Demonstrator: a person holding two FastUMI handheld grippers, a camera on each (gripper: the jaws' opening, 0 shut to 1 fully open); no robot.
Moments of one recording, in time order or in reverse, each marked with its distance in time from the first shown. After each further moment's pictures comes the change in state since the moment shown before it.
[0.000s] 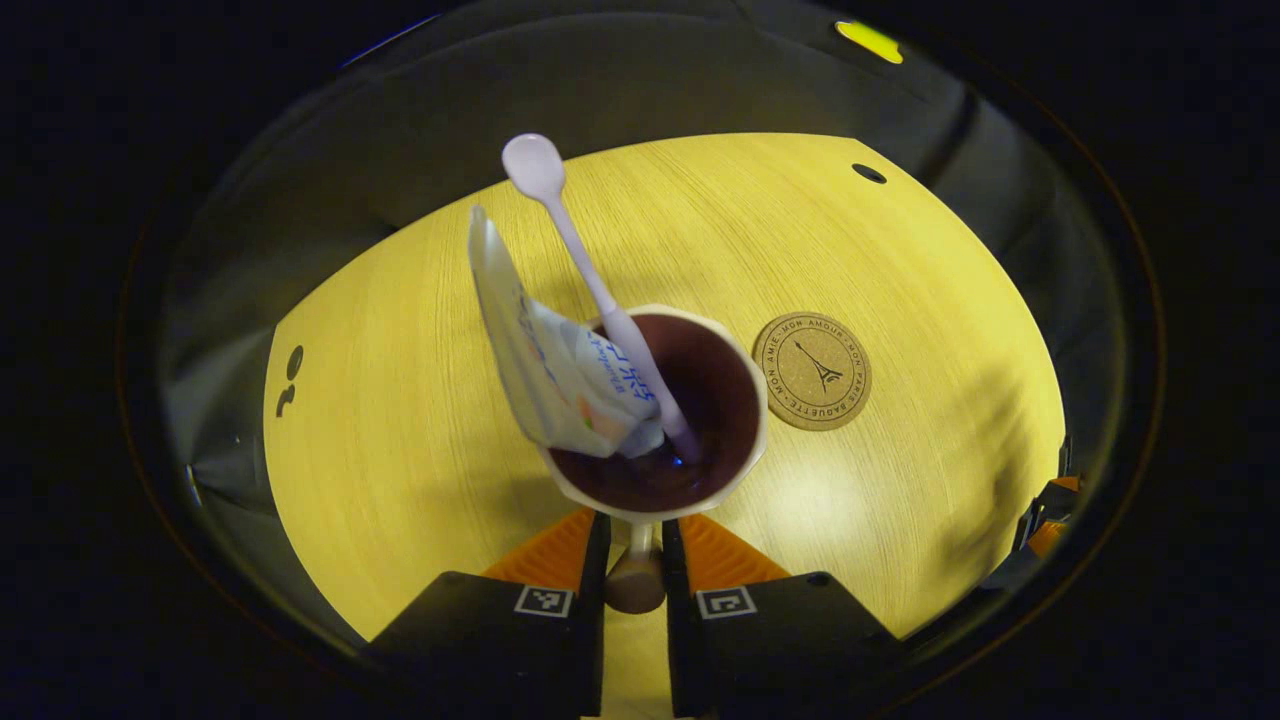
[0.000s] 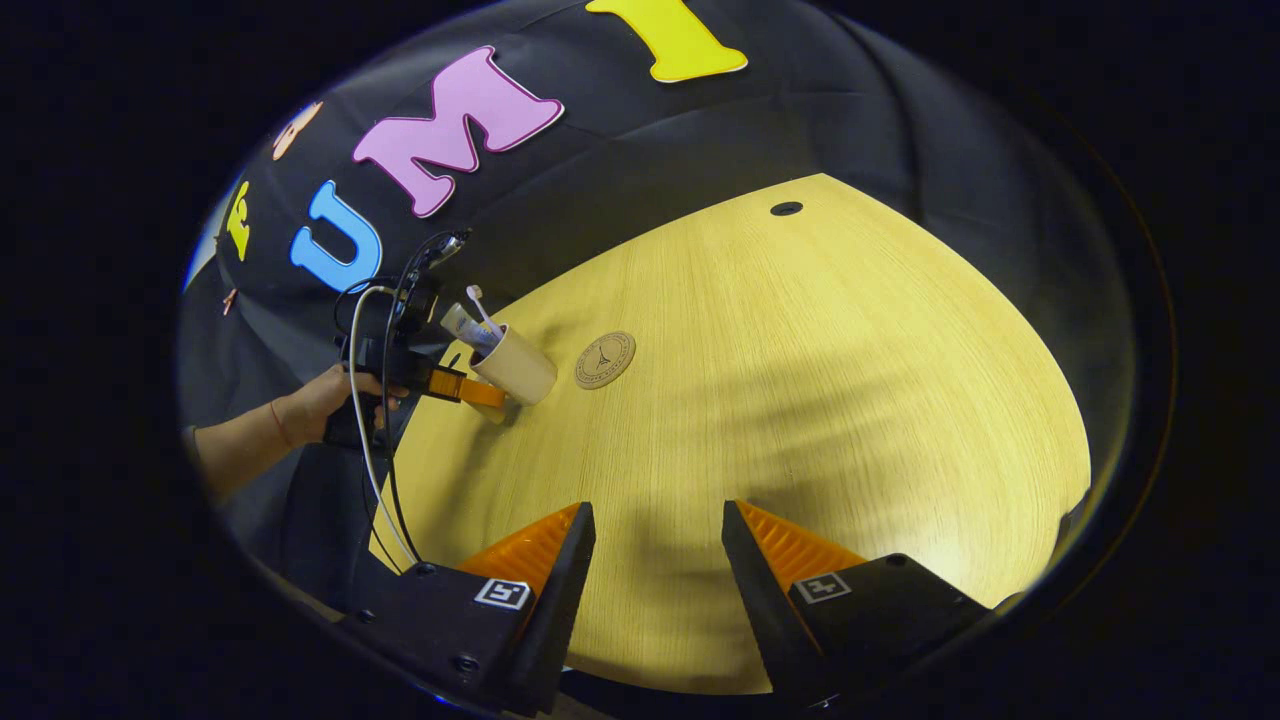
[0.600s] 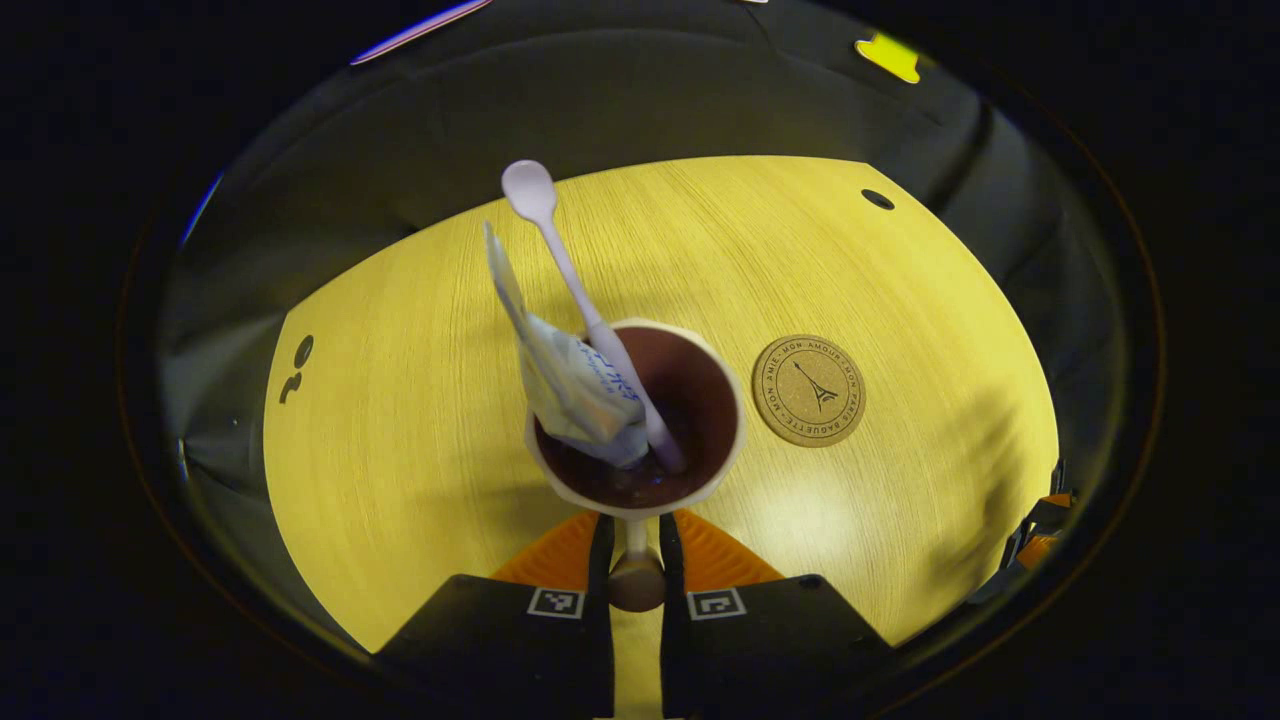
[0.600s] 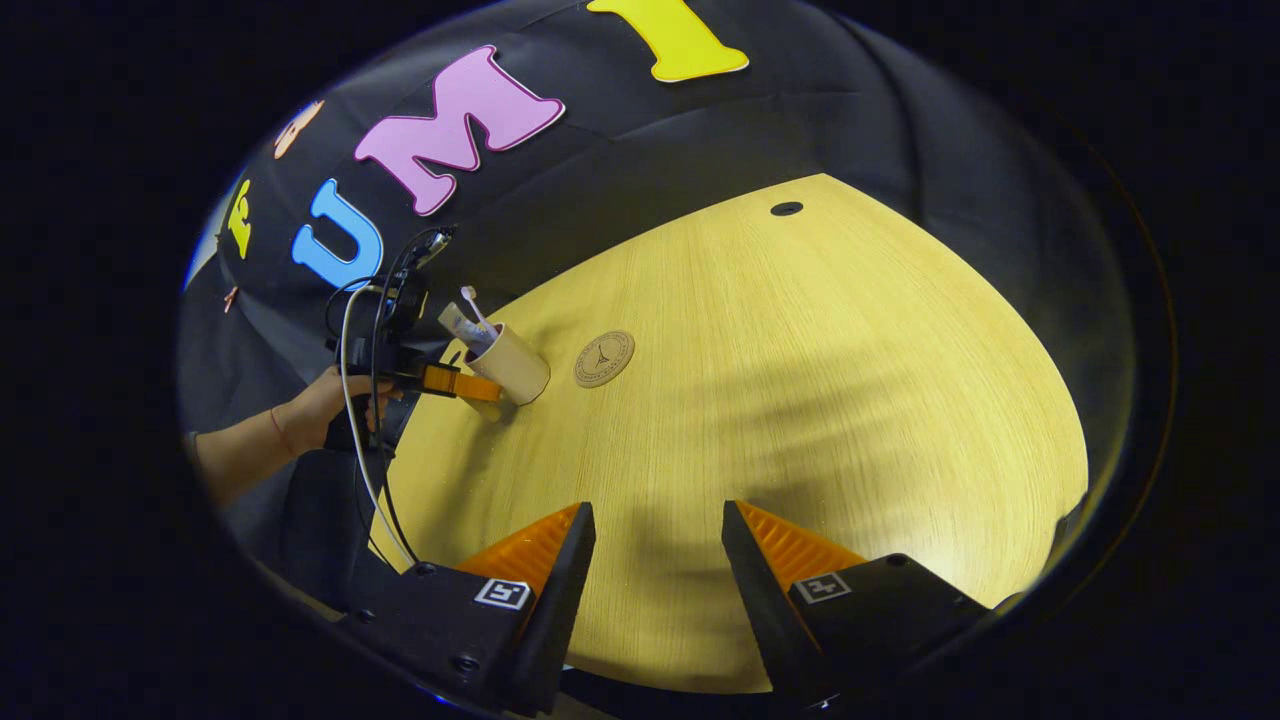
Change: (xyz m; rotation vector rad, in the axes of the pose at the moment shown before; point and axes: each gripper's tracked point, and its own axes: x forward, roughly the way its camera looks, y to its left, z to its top) left arm -0.005 -0.004 0.006 -0.052 -0.076 0.012; right arm 0.000 -0.007 0.000 -0.007 0.000 0.004
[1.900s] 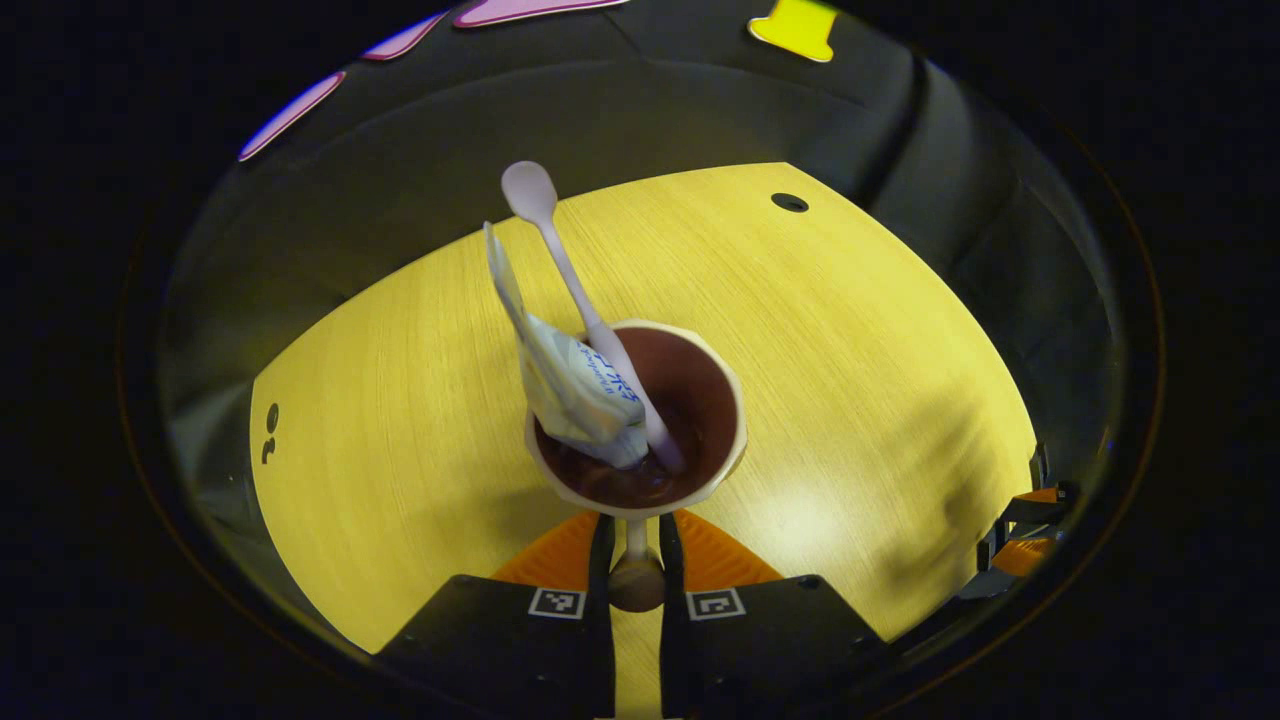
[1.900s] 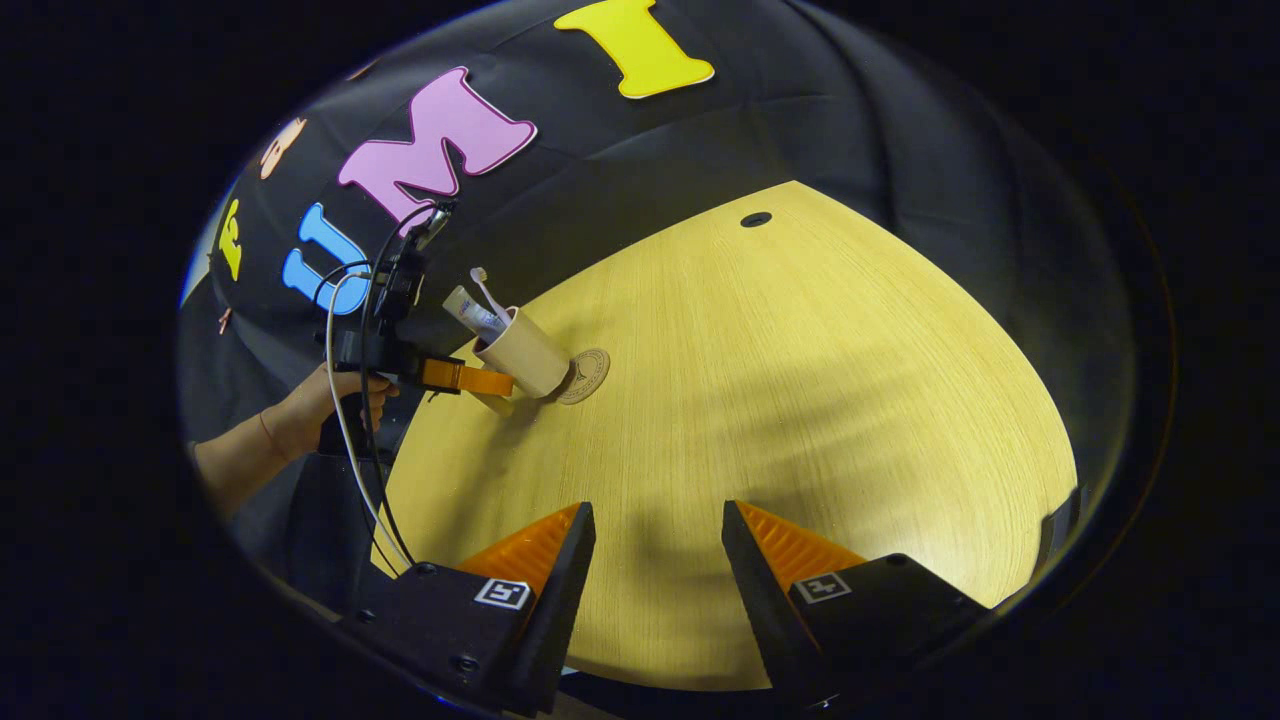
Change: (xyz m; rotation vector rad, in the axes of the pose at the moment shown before) left arm -0.014 -0.086 0.038 0.140 -0.037 -0.088; right arm -0.018 -0.024 0.009 0.049 -0.043 -0.024
